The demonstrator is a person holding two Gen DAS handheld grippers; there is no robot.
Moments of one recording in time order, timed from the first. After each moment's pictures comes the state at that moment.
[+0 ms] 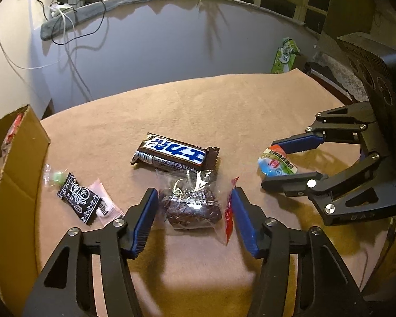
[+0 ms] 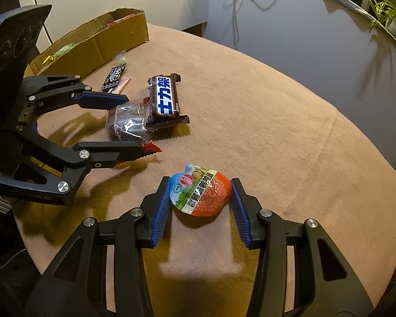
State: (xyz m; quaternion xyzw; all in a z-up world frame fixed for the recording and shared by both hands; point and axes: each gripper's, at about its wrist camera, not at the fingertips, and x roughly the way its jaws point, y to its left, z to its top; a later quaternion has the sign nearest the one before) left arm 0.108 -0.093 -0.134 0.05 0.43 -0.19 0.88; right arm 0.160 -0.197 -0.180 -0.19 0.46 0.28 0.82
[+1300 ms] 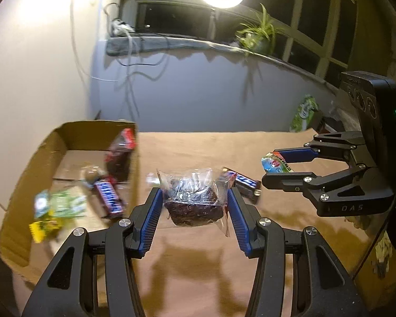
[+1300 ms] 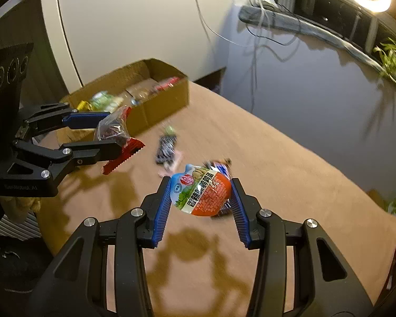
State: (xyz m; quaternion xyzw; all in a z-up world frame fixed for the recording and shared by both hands) left arm 0.058 0.020 -0.064 -0.04 0.34 -0.12 0.93; right arm 0.143 -0.115 -0.105 -0.18 0.38 0.33 0.85
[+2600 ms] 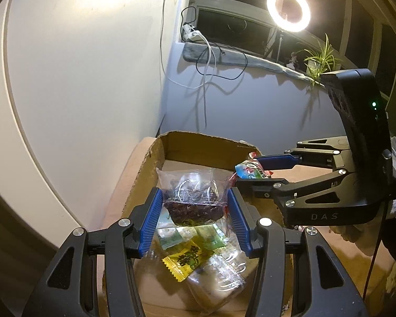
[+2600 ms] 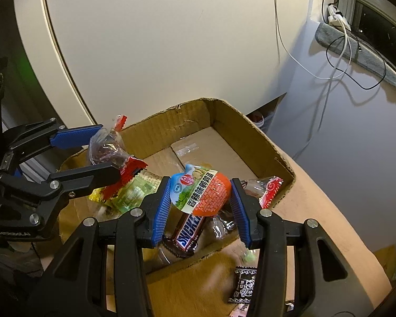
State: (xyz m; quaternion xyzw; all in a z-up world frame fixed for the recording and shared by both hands) left arm 0.077 0.160 -0.062 -0.08 0.33 -0.01 0.94; right arm 0.215 0.081 -0.119 -0.20 0.38 0.41 0.80
